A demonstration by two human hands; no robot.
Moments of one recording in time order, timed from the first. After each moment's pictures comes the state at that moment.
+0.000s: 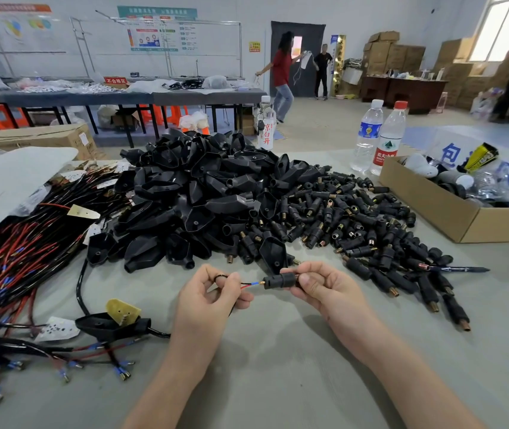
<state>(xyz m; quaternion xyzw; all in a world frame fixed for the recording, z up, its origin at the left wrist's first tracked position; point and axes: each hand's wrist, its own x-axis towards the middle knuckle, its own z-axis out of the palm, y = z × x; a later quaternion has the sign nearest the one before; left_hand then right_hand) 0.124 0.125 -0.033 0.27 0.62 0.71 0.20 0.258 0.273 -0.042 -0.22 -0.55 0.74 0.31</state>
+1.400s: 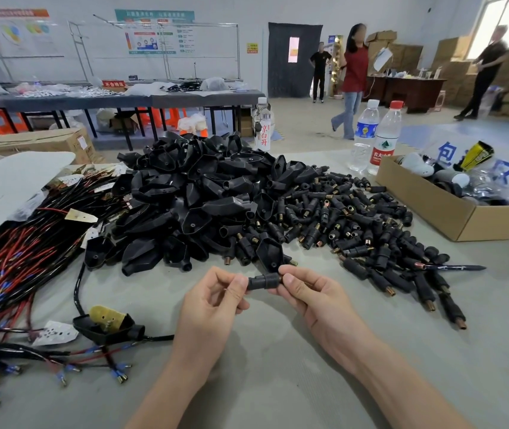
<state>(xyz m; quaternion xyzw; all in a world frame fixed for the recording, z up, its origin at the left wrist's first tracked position) 0.130 0.126 -0.038 0.36 0.61 0.68 0.17 0.253 0.255 -0.036 -0.20 -0.42 0.83 0.30</state>
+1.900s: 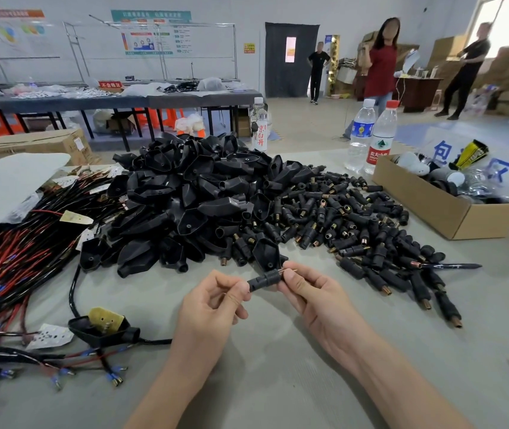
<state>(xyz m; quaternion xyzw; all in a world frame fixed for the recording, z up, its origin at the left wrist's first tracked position) 0.129 0.126 -0.043 0.38 0.61 0.67 0.19 0.257 0.258 -0.033 -0.20 -0.36 0.86 0.31</state>
